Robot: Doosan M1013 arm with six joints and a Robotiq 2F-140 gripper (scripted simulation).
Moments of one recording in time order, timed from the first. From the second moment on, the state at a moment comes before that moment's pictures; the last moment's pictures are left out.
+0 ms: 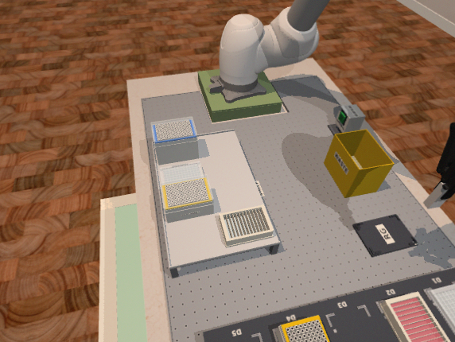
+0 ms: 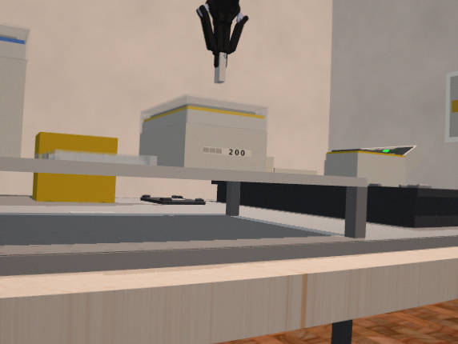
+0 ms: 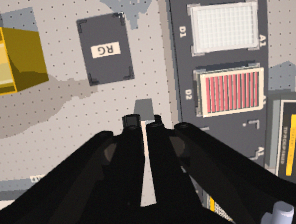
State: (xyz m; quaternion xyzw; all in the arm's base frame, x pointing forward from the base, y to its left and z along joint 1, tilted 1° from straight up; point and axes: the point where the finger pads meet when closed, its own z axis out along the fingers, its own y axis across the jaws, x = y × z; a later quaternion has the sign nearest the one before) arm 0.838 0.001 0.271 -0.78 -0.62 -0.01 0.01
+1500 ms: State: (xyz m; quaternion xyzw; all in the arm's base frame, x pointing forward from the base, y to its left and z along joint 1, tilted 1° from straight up) arm 0.746 0.095 0.273 -0.63 -0.78 -0.01 0.01
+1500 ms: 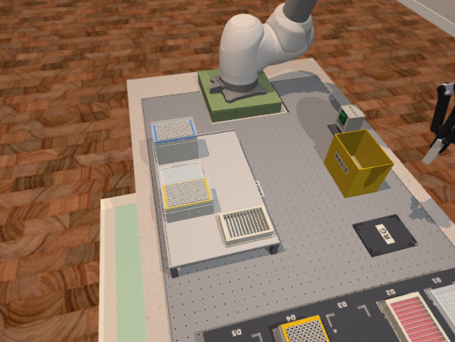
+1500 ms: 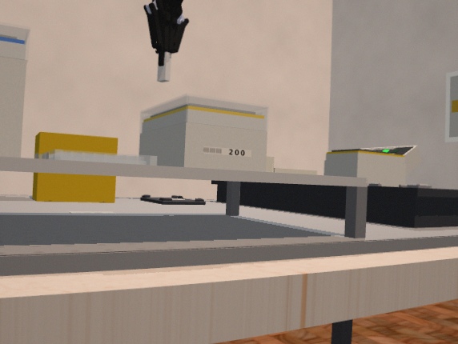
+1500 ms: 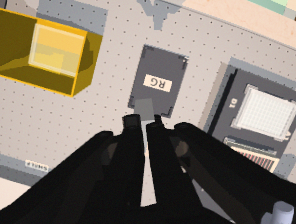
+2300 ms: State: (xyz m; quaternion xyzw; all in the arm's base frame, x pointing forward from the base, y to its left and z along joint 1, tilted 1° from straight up) arm 0.638 0.115 0.273 -0.45 -0.89 -0.01 0.00
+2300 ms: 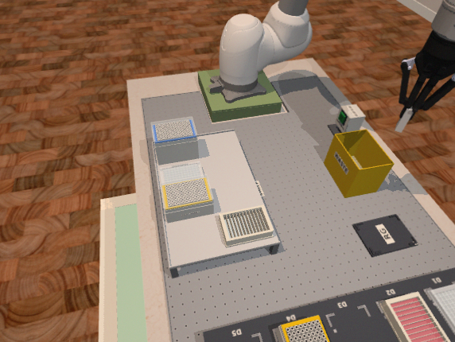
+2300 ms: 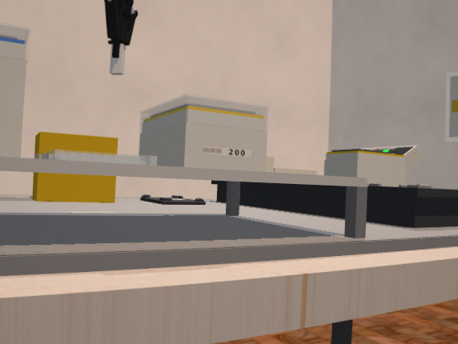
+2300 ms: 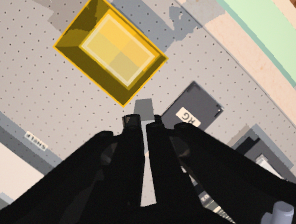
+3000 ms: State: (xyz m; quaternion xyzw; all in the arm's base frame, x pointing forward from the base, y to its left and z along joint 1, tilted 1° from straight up) arm 0.552 0.130 0.273 -0.28 -0.96 -0.01 0.00
